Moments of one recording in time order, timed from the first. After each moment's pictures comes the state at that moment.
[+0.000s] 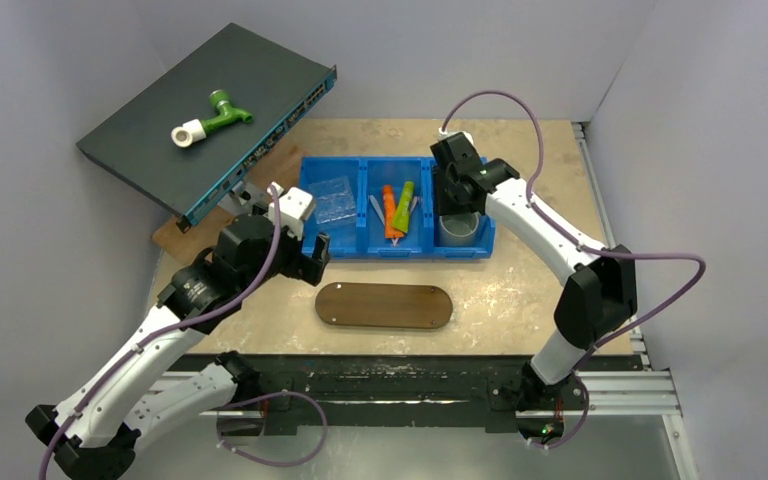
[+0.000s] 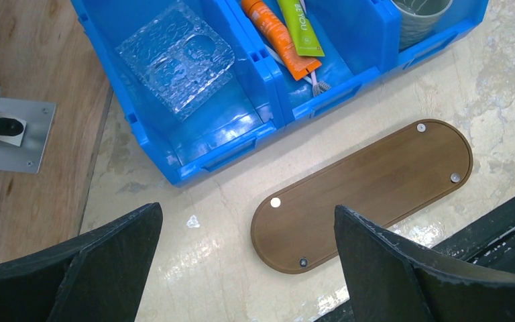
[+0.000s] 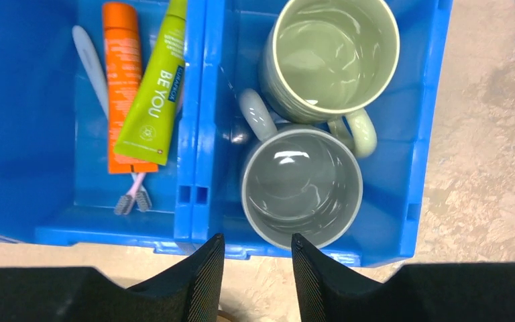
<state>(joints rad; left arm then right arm) -0.67 0.81 0.97 -0.66 -0.16 -0.09 0.54 1.66 1.51 -0.81 0.31 0.36</state>
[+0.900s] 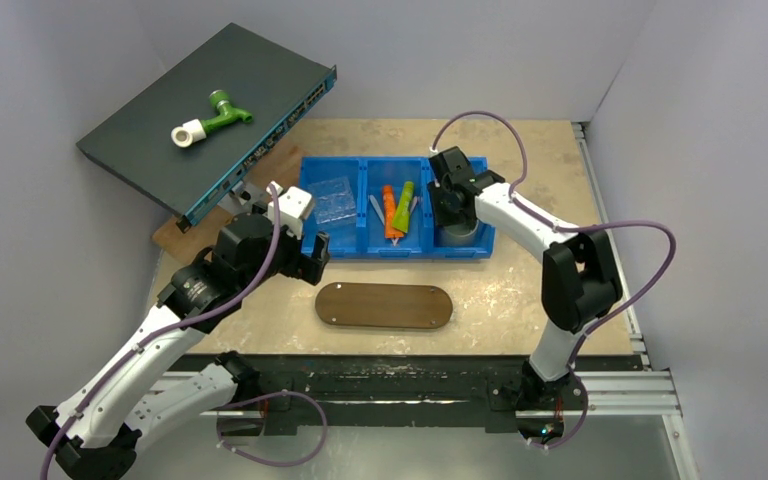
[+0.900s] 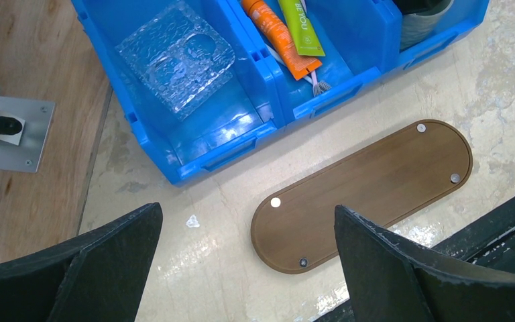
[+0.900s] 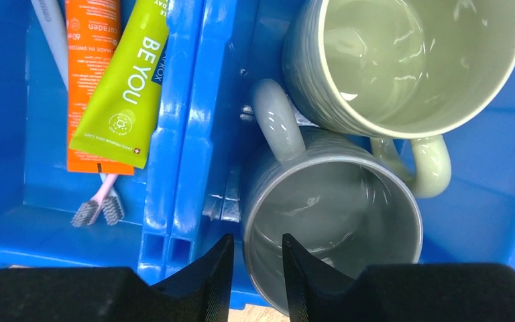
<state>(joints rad) -0.65 0.81 0.97 -0.66 -0.15 -0.09 0.49 1.76 1.37 -0.63 0.18 0.26</state>
